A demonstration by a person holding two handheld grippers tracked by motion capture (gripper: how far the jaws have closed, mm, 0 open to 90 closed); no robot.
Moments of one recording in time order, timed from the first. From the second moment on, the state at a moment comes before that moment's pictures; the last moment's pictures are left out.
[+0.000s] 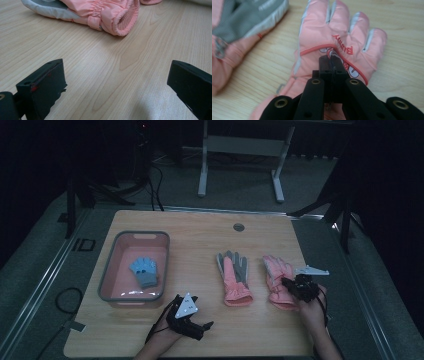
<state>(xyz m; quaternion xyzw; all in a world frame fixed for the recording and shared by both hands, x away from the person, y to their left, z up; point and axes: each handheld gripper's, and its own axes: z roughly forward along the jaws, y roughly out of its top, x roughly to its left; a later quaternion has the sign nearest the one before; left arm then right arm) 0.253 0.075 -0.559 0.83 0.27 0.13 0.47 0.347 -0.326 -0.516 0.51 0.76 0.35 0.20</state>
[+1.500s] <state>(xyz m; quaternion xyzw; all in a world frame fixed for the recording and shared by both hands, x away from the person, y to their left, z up) 0.253 0.075 -0.559 0.83 0.27 0.14 0.47 0.333 -0.177 -0.447 0.50 0.75 0.39 0.21</state>
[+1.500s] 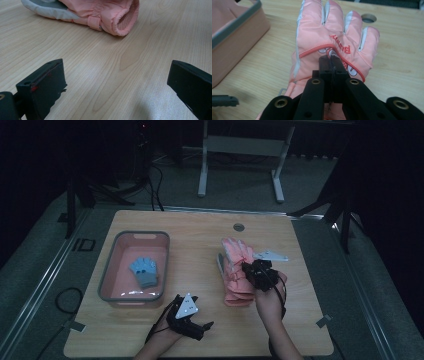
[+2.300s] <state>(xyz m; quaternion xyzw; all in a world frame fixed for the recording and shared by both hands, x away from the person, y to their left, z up) 0.251 0.072 -0.559 0.84 0.26 0.15 0.45 0.342 -0.166 -0.493 0.49 0.77 0.37 0.18</state>
